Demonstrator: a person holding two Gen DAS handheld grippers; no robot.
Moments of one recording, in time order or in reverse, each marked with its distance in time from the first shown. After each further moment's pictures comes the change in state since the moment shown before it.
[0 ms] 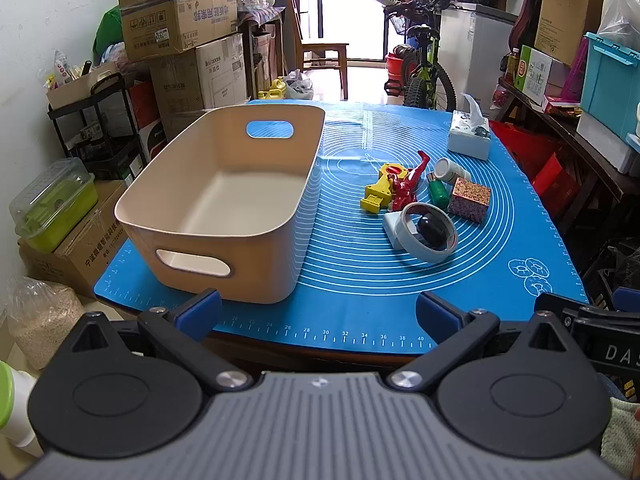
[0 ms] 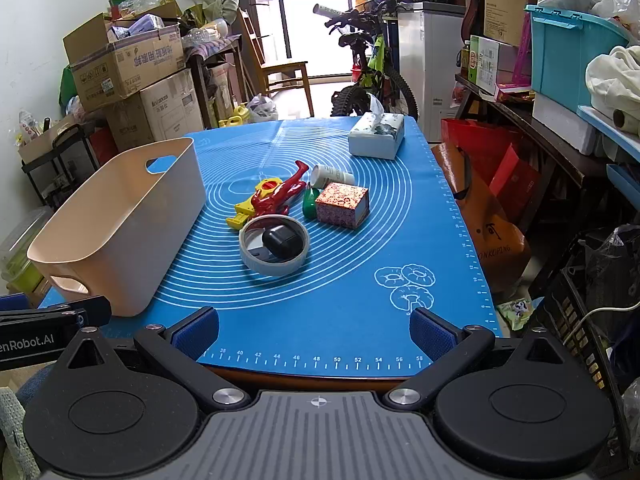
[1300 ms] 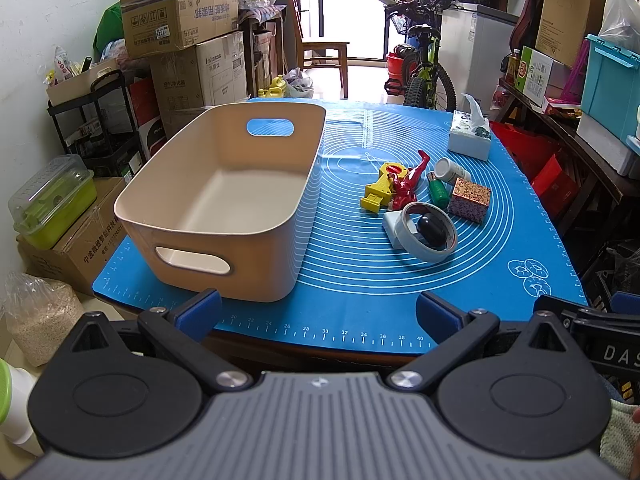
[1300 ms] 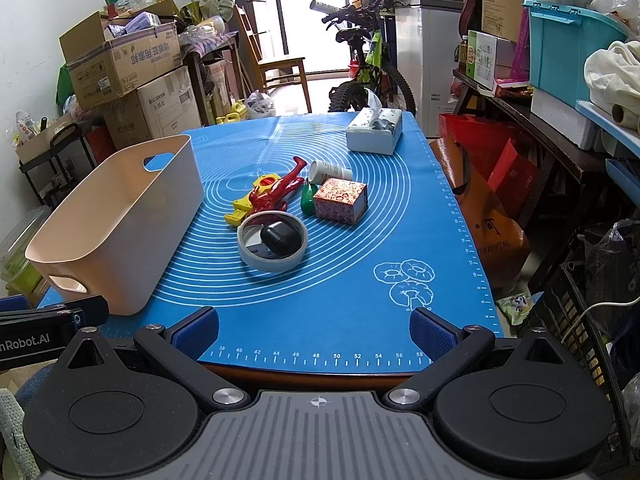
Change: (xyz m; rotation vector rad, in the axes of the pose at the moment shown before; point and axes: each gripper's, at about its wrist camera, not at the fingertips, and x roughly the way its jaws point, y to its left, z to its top) left arm 0.000 0.000 0.000 -0.003 0.001 -0.003; right arm 0.003 -0.001 0.001 0.009 0.013 -0.005
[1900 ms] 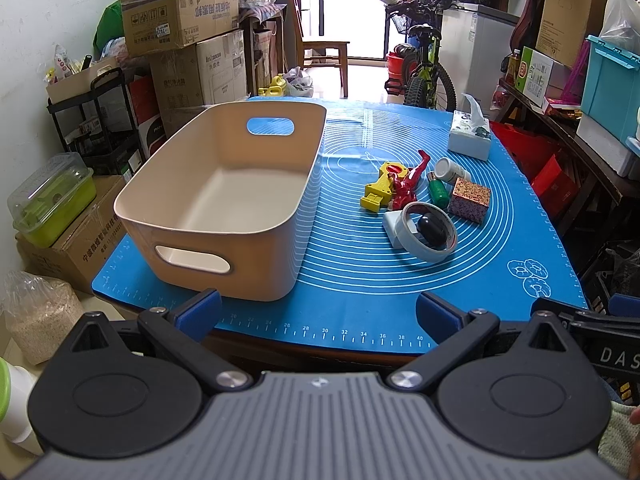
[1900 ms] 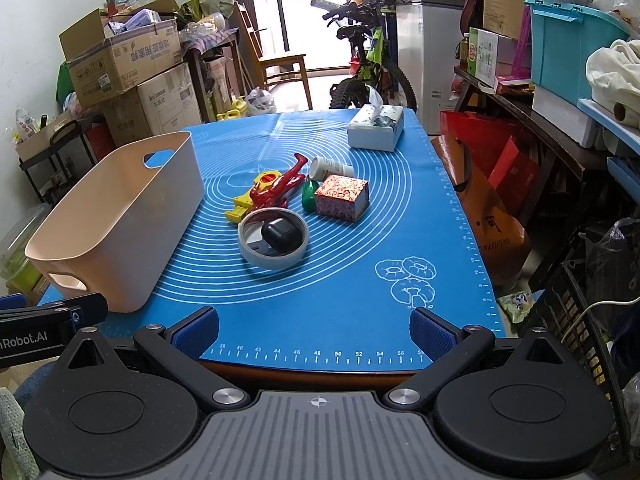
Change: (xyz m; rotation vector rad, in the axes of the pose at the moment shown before) left arm 0.001 0.001 0.002 -0.001 0.000 -0.001; right arm 0.002 0.000 -0.001 0.000 0.008 0.002
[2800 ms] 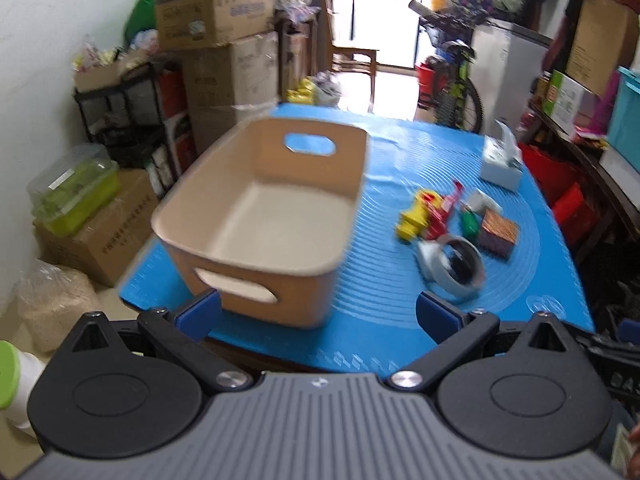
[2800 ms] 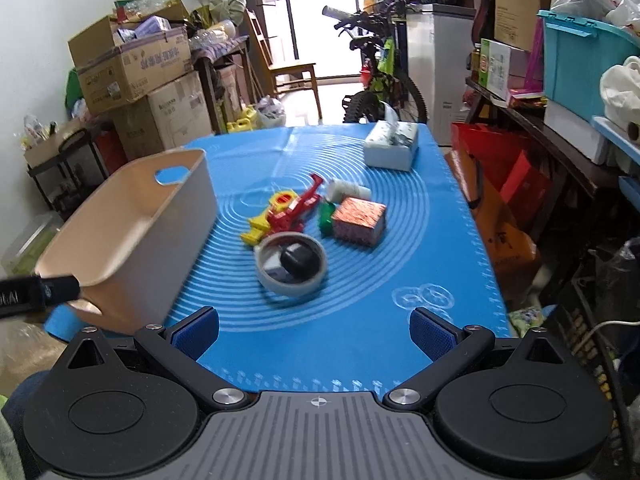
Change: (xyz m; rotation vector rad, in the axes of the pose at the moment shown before) left arm -0.002 0.033 0.036 -0.081 -0.010 0.070; right arm 0.002 0.017 0.026 -0.015 -0.020 0.033
